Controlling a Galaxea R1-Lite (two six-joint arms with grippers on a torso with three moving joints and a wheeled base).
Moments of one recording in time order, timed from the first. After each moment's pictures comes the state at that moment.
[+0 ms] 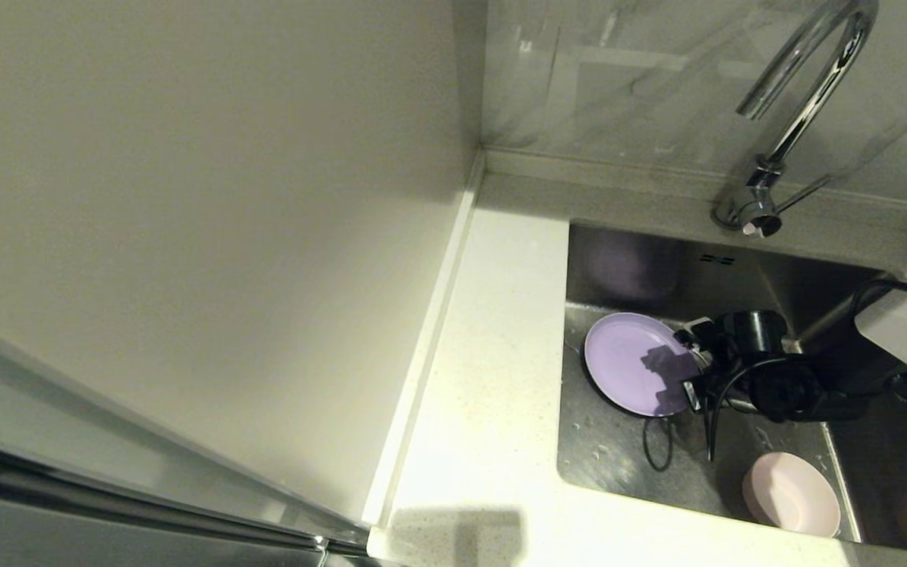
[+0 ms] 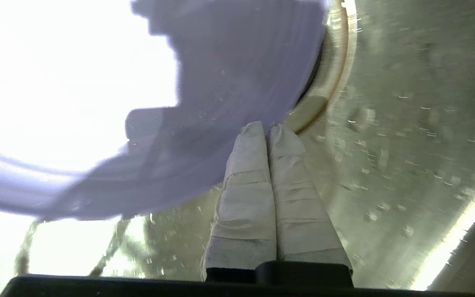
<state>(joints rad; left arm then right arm) 0.00 0.00 0.00 -0.01 0.00 0.00 -0.03 2.29 -1.13 -0.46 -0.16 -0.29</state>
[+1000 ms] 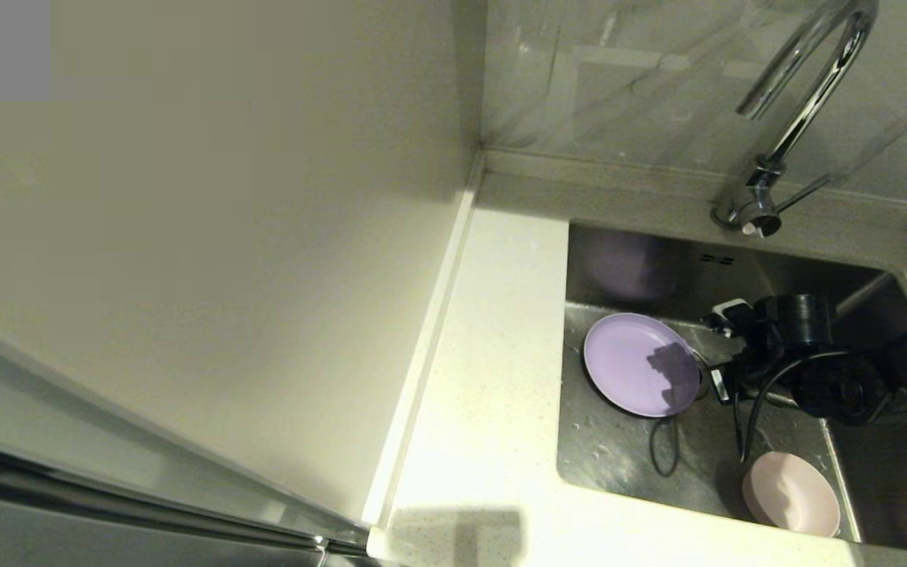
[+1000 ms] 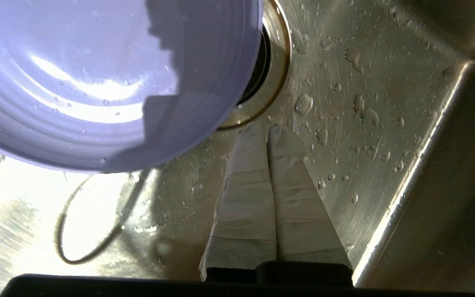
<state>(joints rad) 0.00 0.00 0.00 -0.01 0.00 0.00 -0.04 2.11 -0.98 -0.50 -0.17 -0.30</state>
